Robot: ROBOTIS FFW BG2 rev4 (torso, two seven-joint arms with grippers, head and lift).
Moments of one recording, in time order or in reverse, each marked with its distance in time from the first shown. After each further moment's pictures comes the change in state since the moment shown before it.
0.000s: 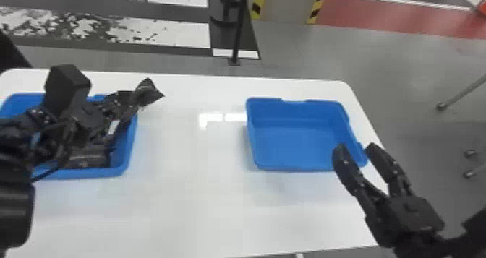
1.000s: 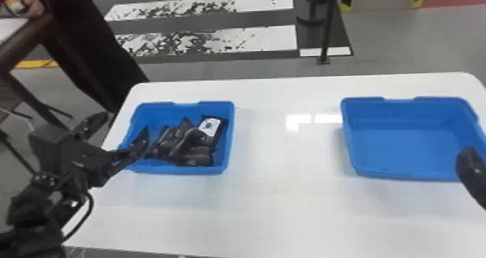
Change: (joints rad) left arm 0.313 -0.136 0.476 -0.219 0.175 -0.170 0.093; right arm -0.003 0.000 0.005 0.000 0.000 0.002 0.000
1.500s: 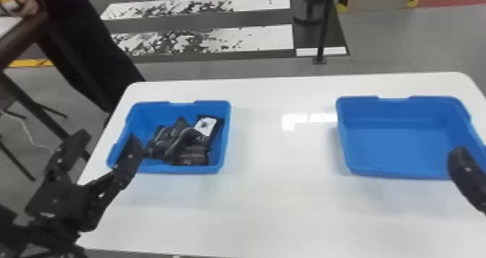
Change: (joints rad) left arm 0.431 -0.019 -0.120 -0.272 0.454 -0.192 0.301; right arm 0.009 0.000 0.005 -0.012 0.003 0.001 0.000
